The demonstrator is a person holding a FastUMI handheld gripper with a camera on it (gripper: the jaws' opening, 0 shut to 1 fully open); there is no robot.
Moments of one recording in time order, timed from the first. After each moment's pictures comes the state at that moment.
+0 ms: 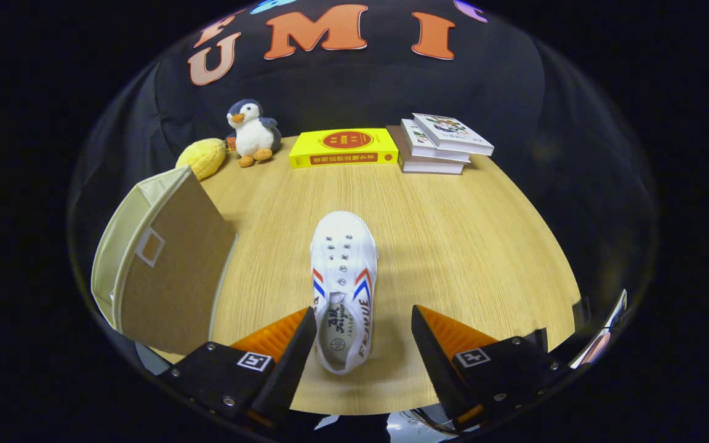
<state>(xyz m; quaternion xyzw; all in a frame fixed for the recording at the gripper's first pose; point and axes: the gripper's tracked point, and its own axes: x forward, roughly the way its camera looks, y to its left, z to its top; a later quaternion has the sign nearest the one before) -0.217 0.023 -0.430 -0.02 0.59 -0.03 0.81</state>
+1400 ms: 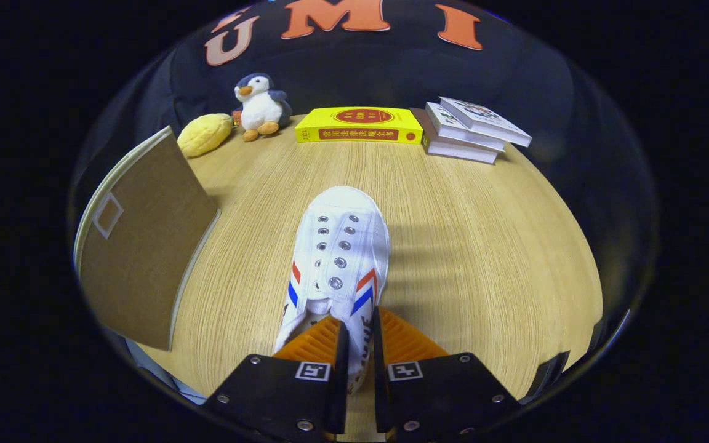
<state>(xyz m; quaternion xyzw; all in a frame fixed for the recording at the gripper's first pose) -0.210 0.029 -0.501 -0.01 0.60 0.00 0.80</state>
